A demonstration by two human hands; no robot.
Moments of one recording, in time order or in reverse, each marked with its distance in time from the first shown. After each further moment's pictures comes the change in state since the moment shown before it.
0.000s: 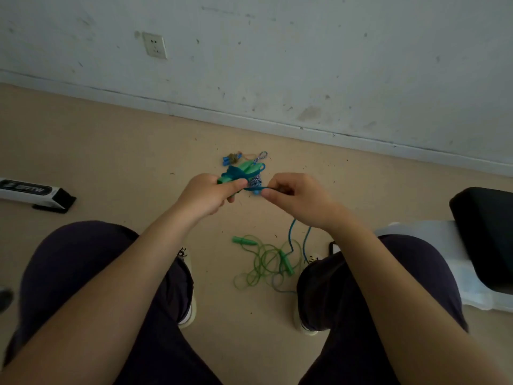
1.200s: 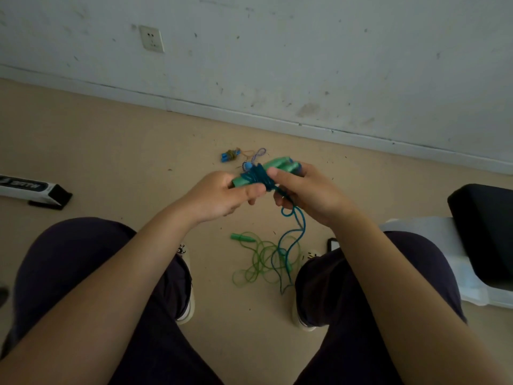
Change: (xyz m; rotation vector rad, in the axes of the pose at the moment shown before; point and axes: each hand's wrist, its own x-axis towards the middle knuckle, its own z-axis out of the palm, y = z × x) left_hand -0.023 0.020 0.000 0.014 -0.293 0.251; right_hand 0.002 0.005 -0.003 0.705 -0.064 0.134
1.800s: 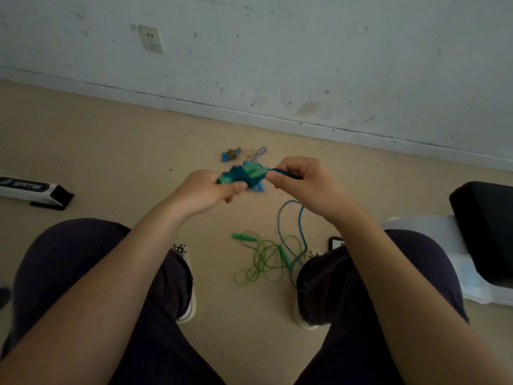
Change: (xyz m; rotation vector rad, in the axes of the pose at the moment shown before) left_hand 0.012 -0.021 -0.016 0.301 0.188 -0.202; right_hand -0.001 -0.005 -0.001 -0.512 0.148 -0.178
